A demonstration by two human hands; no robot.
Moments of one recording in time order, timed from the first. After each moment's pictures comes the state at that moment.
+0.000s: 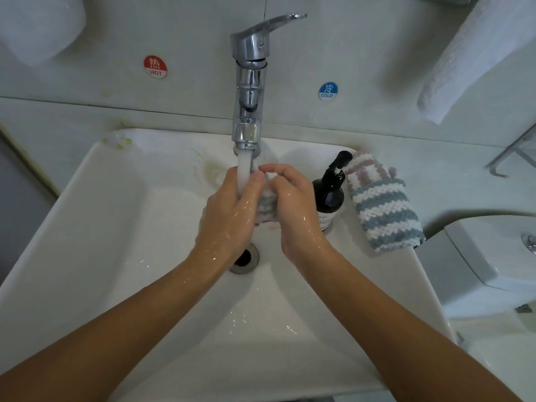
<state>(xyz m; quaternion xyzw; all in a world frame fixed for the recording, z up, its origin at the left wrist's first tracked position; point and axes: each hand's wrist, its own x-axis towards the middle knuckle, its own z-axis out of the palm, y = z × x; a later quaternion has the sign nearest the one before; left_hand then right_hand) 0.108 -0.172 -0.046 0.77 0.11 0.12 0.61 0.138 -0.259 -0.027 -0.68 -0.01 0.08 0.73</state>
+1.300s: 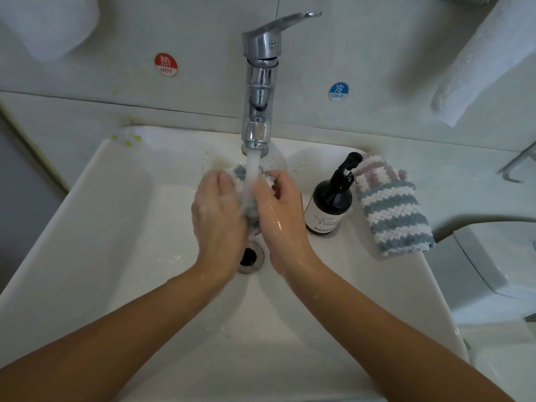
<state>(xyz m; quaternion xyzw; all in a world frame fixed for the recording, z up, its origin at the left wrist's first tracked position) 0.108 -0.171 -0.055 0.70 0.22 0.29 0.62 0.127 -0.239 -0.044 -0.70 -0.04 0.07 0.71</state>
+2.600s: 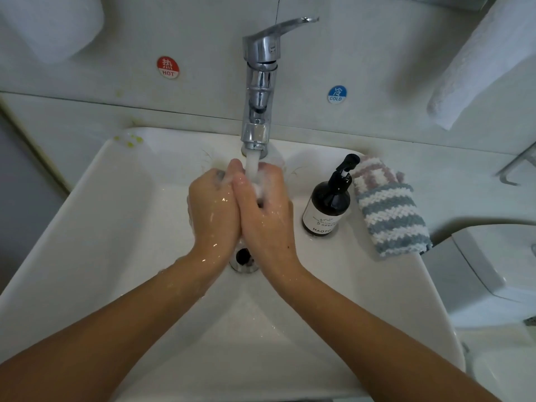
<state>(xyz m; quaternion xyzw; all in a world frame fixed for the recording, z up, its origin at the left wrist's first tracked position) 0.114 -0.164 -0.043 0.68 0.23 0.25 0.65 0.117 -0.226 -0.049 -0.76 -0.13 -0.03 0.64</state>
